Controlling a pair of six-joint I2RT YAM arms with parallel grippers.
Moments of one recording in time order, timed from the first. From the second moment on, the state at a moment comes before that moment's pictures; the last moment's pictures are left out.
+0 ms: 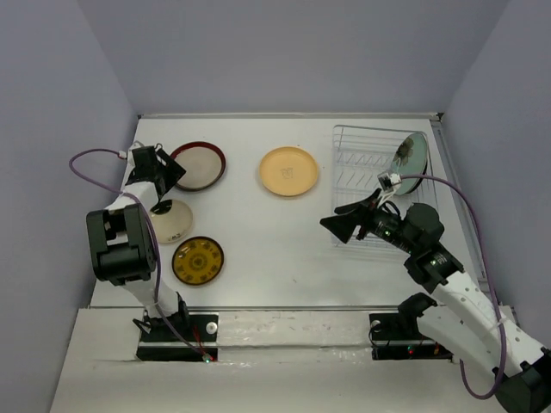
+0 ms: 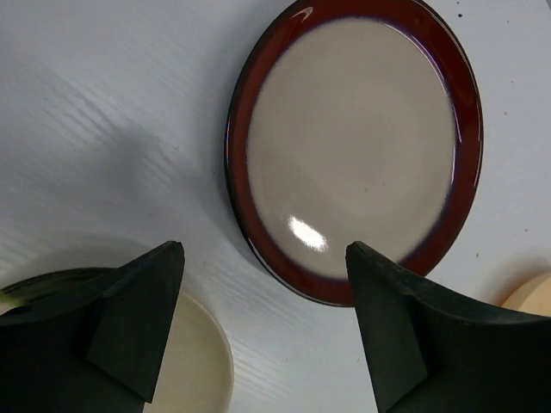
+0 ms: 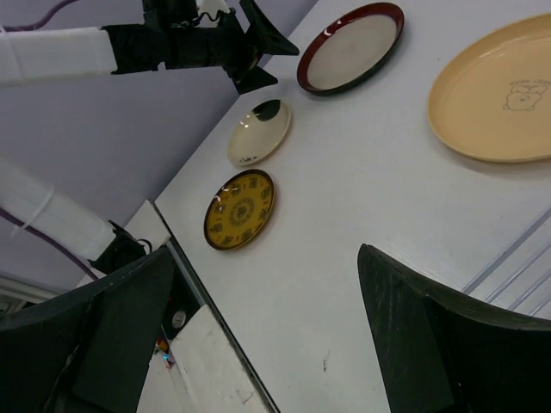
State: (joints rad) left arm 0.17 1.62 0.96 -0.04 -0.03 -0.64; right arm 0.51 0.68 0.54 0.13 -0.44 0.59
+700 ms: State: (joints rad) left arm 0.19 1.94 1.14 0.04 0.03 -0.66; right arm 0.51 0.77 0.54 0.10 -0.49 0.57
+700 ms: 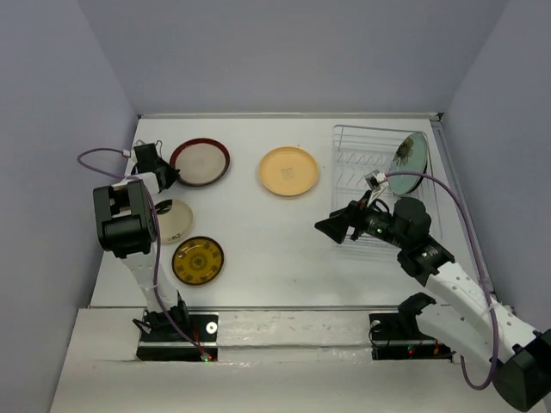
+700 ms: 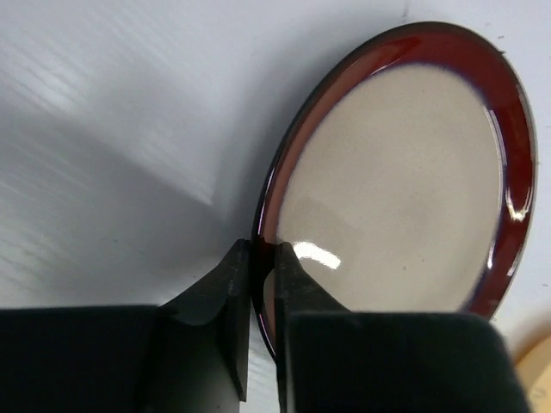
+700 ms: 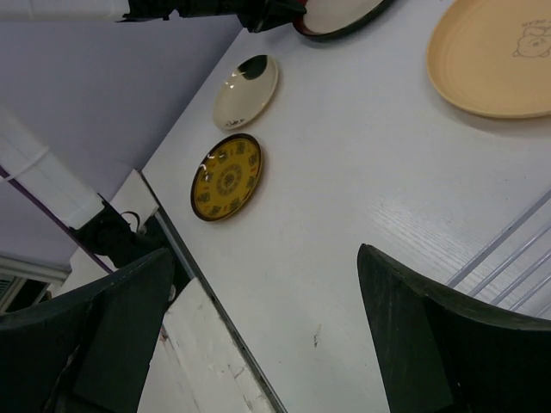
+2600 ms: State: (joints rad) left arm 0.01 0.92 0.53 0.26 0.59 -0.83; right arm 0.51 1.59 1.10 0.18 -0.72 0.67
